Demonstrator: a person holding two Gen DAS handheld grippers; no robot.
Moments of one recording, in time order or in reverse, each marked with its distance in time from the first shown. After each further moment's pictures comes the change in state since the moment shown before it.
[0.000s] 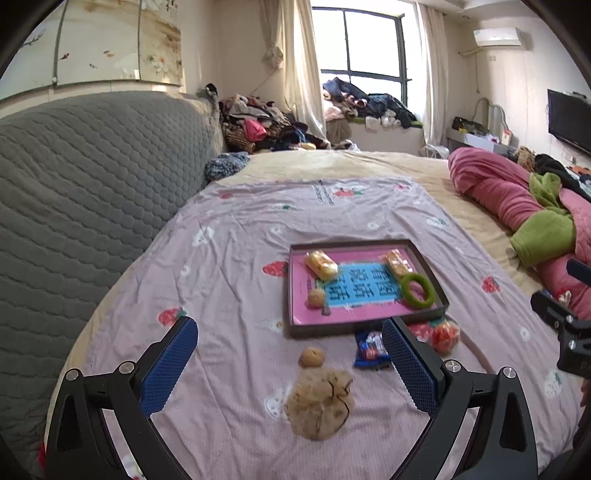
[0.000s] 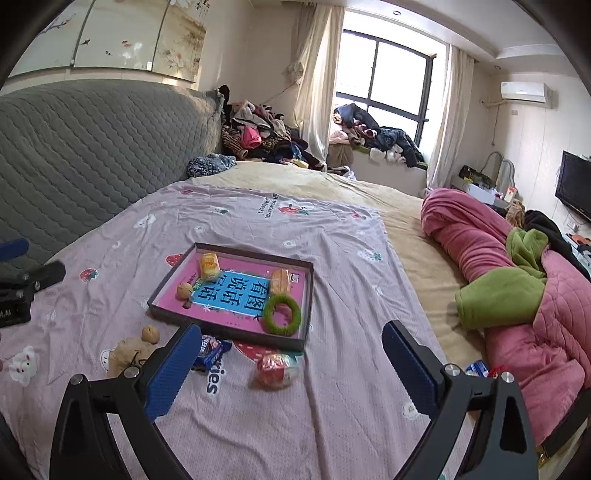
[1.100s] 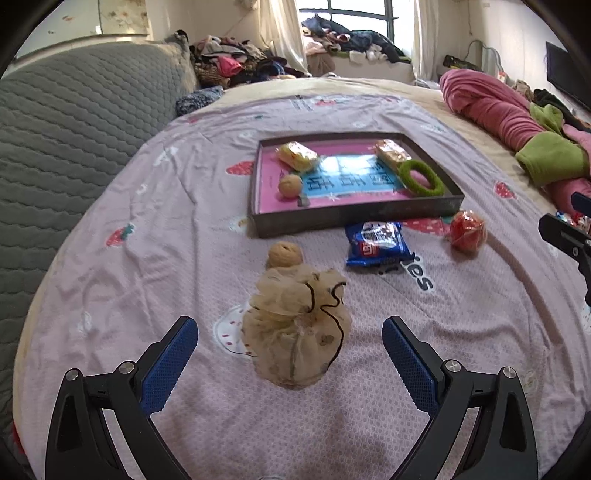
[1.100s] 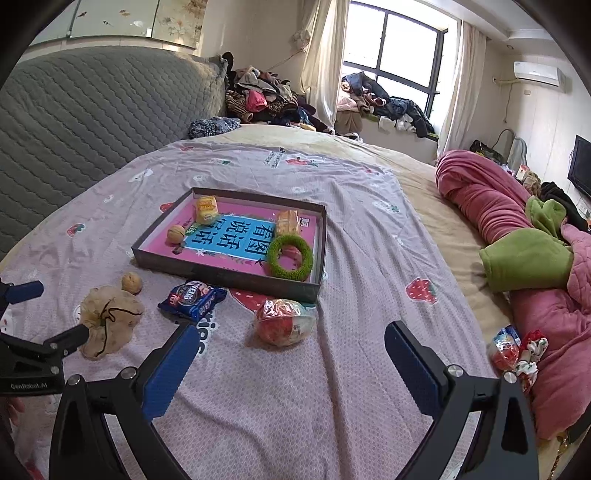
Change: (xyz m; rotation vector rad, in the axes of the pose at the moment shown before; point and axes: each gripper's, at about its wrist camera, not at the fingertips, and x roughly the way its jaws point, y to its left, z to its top) left arm 0.098 -0.035 -0.098 0.075 0.247 -0.032; right arm 0.071 0.007 -0.062 -0.012 0.120 0.026
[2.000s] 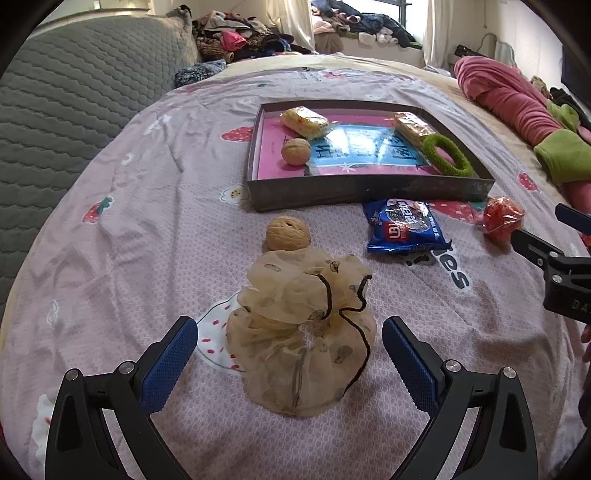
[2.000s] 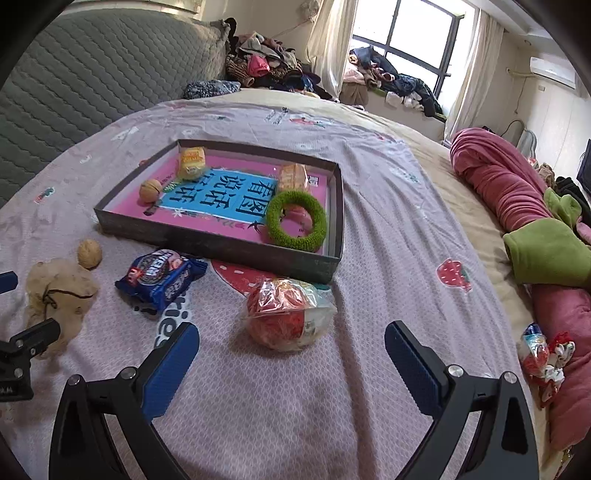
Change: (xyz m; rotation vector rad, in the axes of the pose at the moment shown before) left arm 0.058 0.005 0.000 -0.039 0.081 -0.004; right arm 0.094 0.015 -0.010 -0.042 0.122 -0.025
